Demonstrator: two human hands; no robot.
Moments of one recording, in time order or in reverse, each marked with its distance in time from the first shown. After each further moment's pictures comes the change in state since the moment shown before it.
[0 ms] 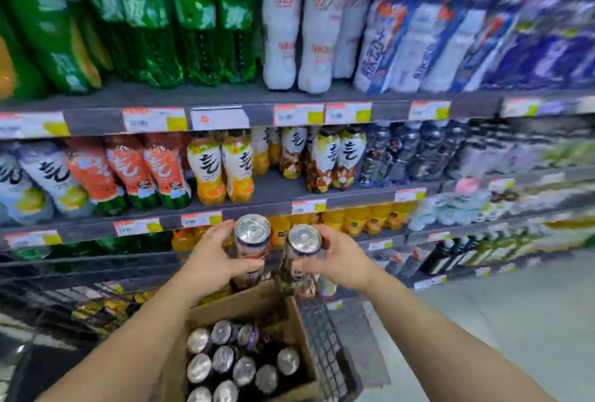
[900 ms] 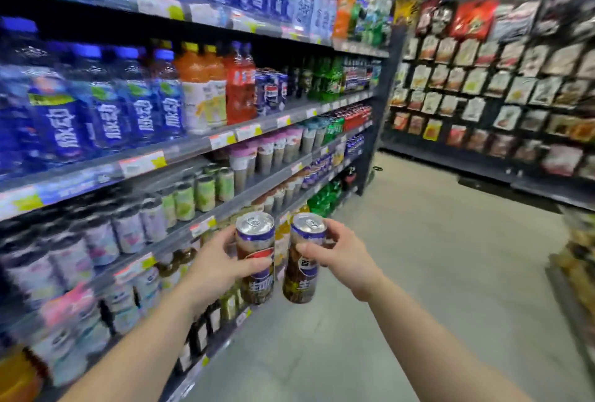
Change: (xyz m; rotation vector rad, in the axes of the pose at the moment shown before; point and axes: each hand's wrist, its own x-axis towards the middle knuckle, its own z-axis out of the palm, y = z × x) left_hand 0.060 0.520 0.645 -0.432 -0.742 0.445; right_hand -0.341 0.242 -0.621 0.245 1.003 0.096
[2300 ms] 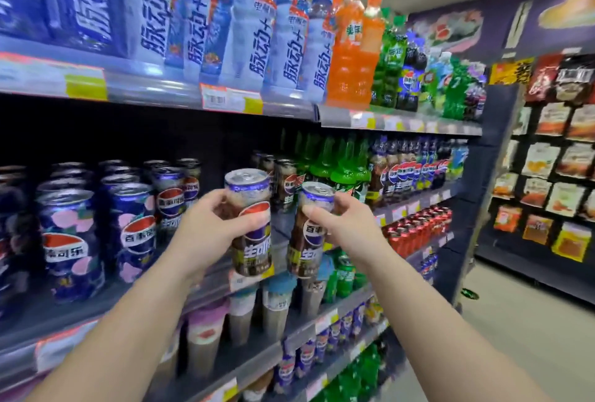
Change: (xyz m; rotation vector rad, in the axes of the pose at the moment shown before) left_hand 0.818 0.091 0.167 0.100 0.545 0.260; right_hand 0.868 0.005 -0.311 0.055 -0.119 -0.297
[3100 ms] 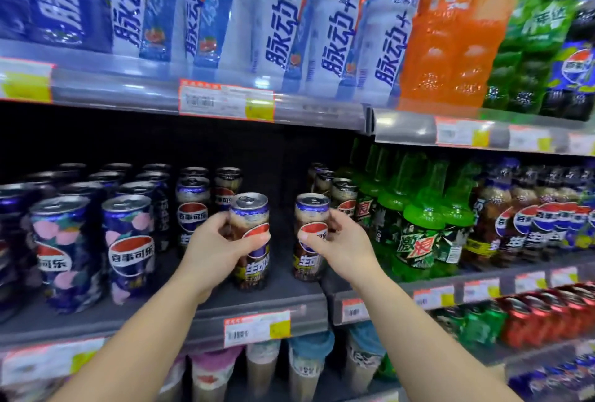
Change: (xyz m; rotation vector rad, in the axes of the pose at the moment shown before) left_hand 0.079 -0.063 0.022 0.205 0.425 -0.096; right_hand 0.160 0.084 0.058 -0.026 -0.409 -0.109
